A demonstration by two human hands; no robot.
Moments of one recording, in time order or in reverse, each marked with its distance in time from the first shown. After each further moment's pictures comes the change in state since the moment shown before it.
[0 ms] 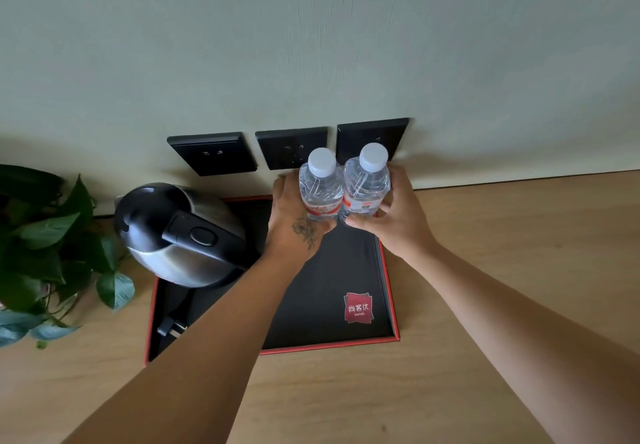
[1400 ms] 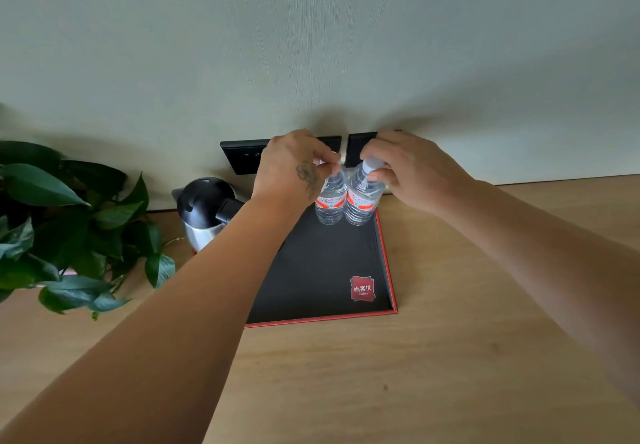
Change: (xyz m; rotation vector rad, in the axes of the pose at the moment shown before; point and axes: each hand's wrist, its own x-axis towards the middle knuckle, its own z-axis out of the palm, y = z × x) left_hand 0.005 0.094 -0.097 0.122 -0.029 0.136; right_hand -0.013 -0.162 -0.061 -0.901 -0.194 -0.552
